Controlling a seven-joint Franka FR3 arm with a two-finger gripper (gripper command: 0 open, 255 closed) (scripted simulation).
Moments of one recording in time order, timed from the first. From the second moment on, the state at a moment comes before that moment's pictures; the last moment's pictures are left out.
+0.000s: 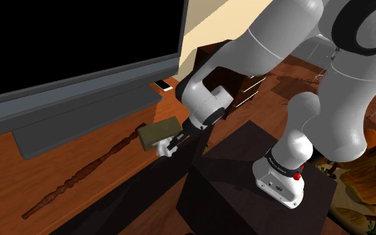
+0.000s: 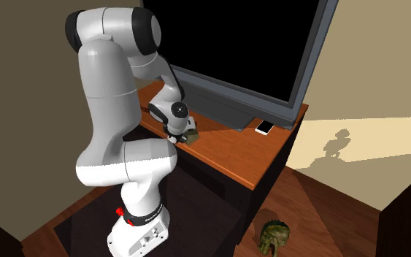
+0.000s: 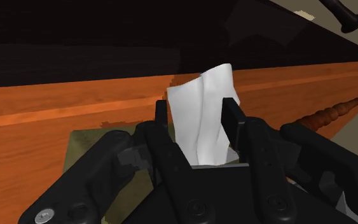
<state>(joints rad) 0.93 0.26 -0.27 -2.56 2.11 2.81 -1.60</state>
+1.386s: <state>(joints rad) 0.92 -0.12 -0.23 -2.74 1.41 2.95 -0.91</state>
